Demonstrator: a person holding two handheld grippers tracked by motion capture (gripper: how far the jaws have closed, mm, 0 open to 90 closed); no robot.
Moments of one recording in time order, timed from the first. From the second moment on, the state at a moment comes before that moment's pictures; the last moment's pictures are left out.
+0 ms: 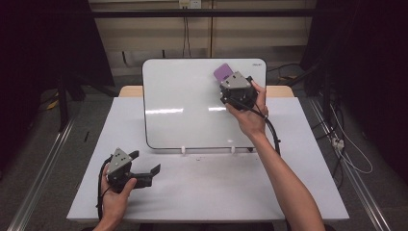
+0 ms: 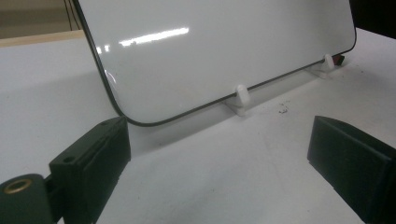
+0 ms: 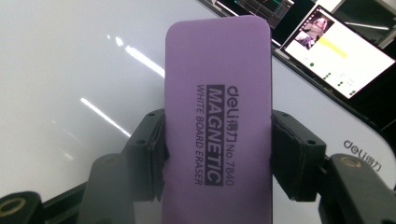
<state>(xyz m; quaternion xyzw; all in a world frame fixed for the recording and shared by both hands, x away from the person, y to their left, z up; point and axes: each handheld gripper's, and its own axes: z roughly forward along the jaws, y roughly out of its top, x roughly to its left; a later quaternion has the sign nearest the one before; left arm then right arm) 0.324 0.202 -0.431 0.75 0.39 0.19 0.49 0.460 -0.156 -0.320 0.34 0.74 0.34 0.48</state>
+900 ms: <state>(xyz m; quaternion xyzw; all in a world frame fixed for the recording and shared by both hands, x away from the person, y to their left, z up) 0.322 0.205 -0.429 0.75 0.40 0.20 0.50 0.421 -0.162 -0.334 0.35 0.72 0.44 0.41</state>
